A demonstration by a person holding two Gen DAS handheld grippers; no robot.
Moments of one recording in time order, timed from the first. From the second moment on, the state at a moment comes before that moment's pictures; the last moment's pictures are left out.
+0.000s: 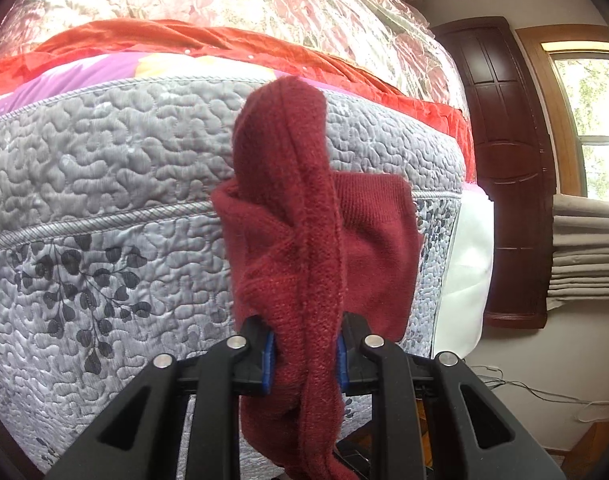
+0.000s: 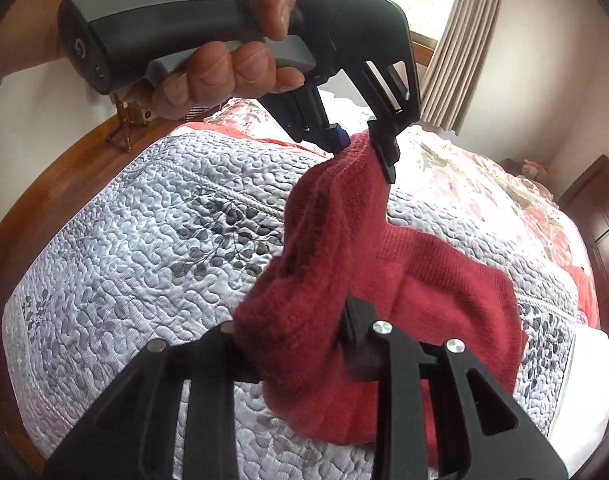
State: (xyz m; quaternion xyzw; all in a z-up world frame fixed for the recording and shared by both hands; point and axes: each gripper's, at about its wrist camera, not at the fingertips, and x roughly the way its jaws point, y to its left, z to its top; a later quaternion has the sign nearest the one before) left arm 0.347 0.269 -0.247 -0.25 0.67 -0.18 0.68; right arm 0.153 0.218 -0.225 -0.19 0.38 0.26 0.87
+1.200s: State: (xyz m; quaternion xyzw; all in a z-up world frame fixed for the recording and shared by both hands) left arm 0.393 0.016 -0.288 -0.11 0.73 -0.19 0.65; right arm 0.190 -0.005 -0.258 -0.02 0.45 0.14 0.88
